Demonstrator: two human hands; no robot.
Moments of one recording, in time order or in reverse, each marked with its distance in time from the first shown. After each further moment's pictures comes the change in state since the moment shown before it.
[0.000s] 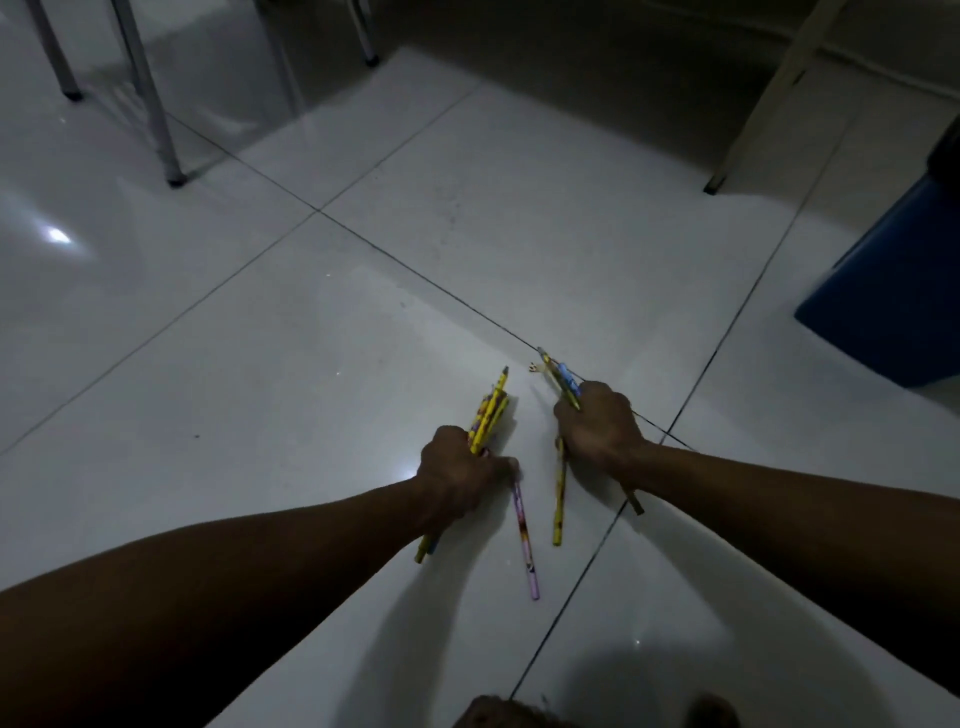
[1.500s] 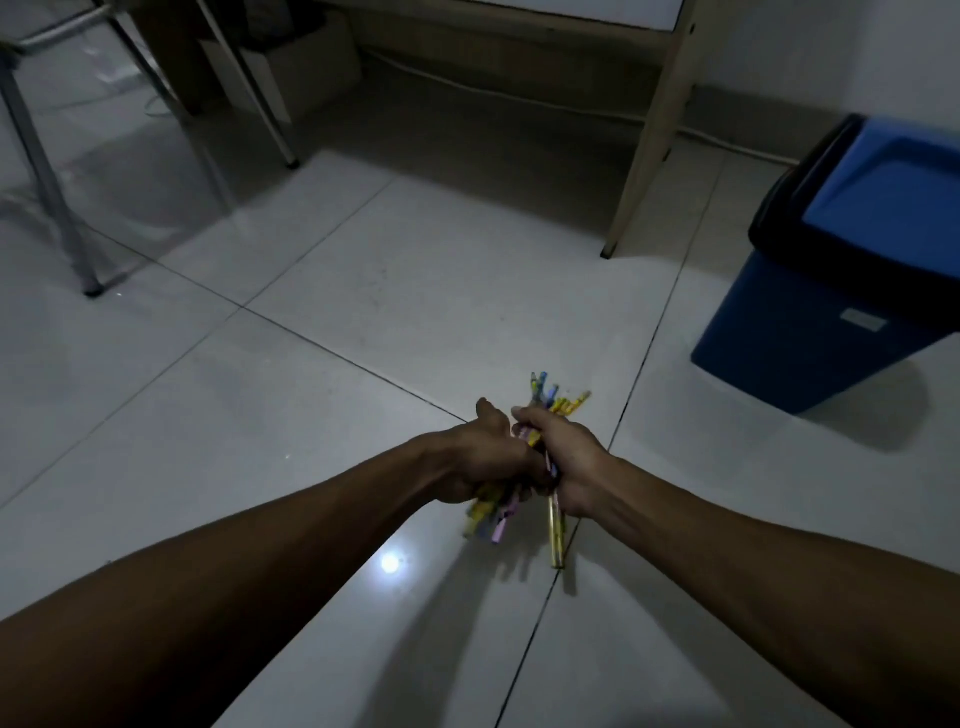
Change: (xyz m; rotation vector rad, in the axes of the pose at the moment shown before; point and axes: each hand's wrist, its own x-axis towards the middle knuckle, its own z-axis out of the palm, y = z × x) left_hand -0.032 0.151 0.018 -0.034 -0.536 0.129; right_hand 0.005 -0.008 -0.058 1.157 -0.157 0.449
